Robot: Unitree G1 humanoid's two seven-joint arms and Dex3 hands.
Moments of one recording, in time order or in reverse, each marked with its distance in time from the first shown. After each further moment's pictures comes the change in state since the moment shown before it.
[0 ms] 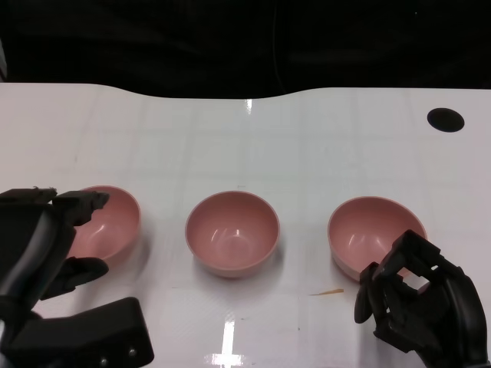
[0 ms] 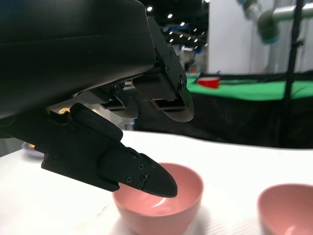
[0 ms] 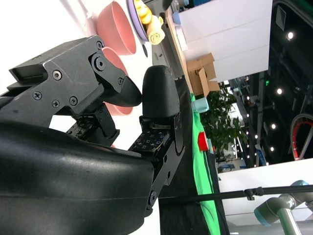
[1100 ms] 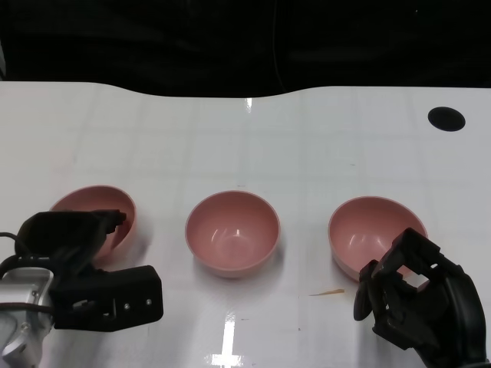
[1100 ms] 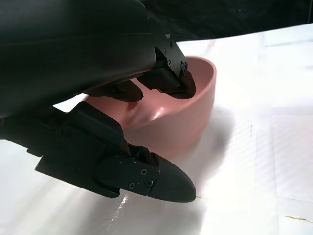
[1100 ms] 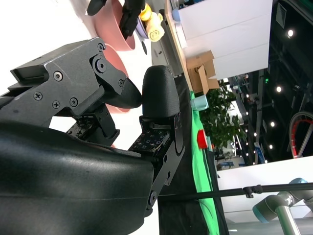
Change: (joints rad) left arm -0.441 0.033 -0.329 0.825 -0.127 -0.070 0.074; right arm -0.006 0.002 0.003 0.006 -0.006 -0.015 -0.013
